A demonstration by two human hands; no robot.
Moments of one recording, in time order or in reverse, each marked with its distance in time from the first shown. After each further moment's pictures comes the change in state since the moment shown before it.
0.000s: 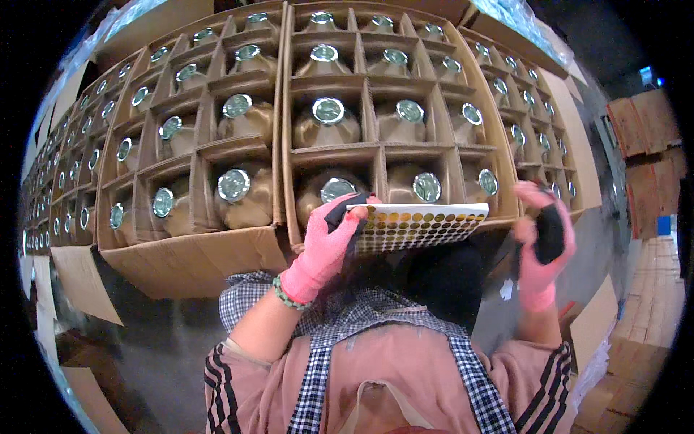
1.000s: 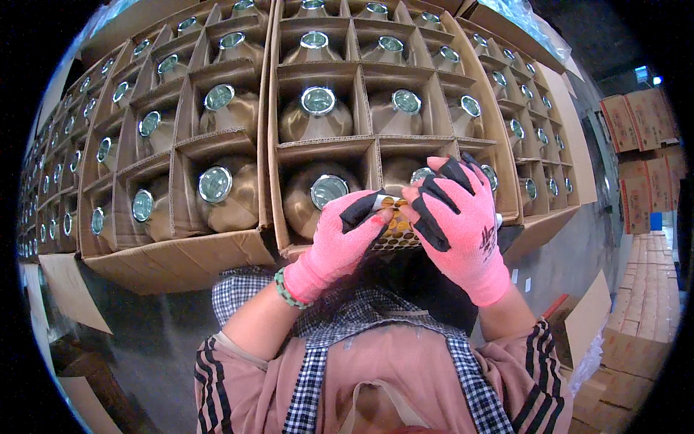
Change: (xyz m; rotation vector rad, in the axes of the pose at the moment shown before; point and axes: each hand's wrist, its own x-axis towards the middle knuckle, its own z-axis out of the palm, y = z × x) left_hand 0.012 -0.015 0.013 0.093 -0.059 0.012; right_hand 0.018 -0.001 0.075 -0.391 -0.344 -0.378
